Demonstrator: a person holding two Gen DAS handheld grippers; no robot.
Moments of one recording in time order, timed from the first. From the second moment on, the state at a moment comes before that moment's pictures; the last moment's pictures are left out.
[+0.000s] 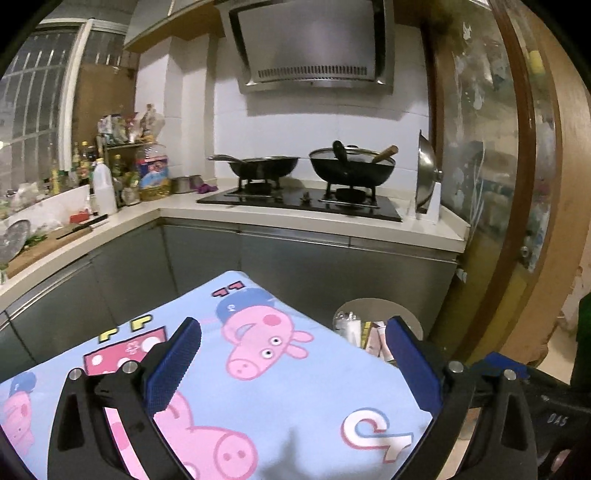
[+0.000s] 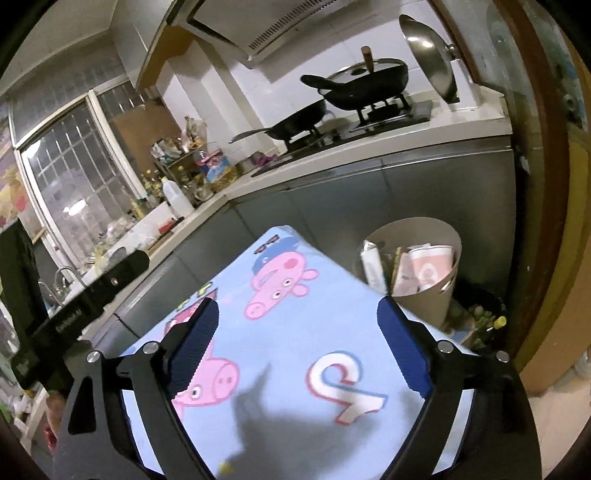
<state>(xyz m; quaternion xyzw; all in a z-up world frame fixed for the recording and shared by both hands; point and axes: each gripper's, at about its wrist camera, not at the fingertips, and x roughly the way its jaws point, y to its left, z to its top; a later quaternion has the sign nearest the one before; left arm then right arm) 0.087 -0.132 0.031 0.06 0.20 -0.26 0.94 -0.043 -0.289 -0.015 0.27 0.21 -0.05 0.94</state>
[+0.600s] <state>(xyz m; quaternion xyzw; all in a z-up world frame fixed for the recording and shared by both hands) 0.067 -0.090 0.032 0.04 0.20 -0.22 0.95 -0.048 -0.252 0.001 0.26 0.20 -0.05 0.94</state>
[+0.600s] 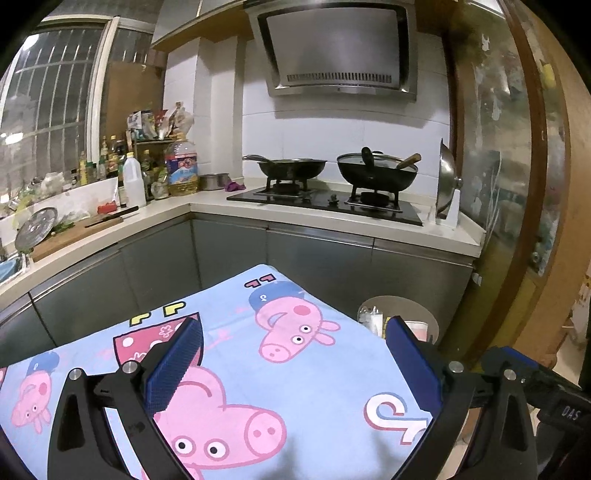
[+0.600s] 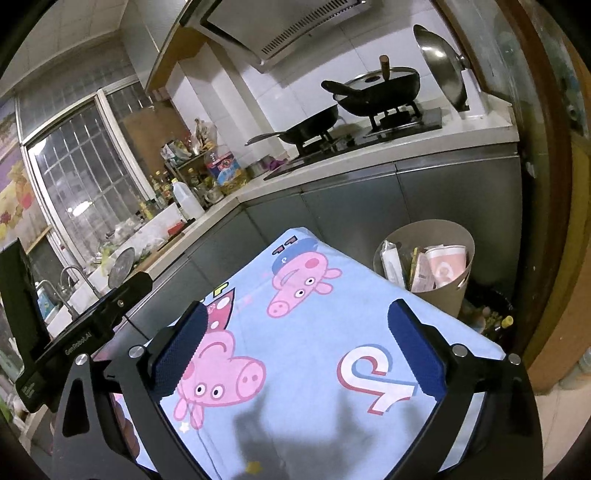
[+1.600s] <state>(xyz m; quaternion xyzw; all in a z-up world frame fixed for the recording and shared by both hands) 0.059 -0.086 0.017 0.04 0.27 -0.19 0.94 -0.063 -0.258 -0.046 0.31 0.25 -0.13 0.91</state>
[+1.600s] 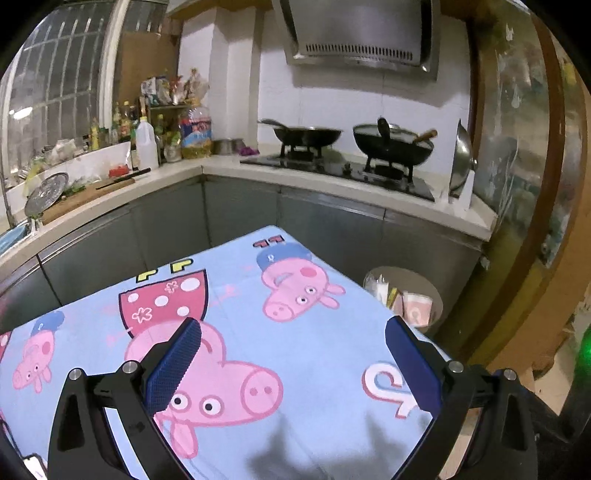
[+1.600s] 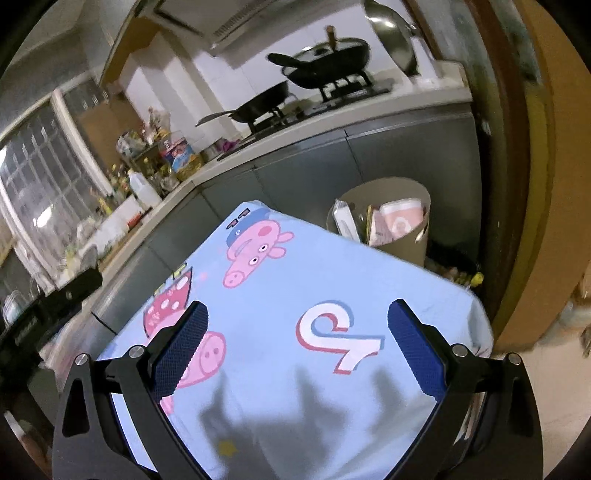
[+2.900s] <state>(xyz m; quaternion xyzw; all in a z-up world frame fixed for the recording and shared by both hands) 0.046 -0.071 0.021 0.03 0.18 -0.15 0.97 -0.058 -0.227 -0.030 0.19 0.24 -0.09 0.95</state>
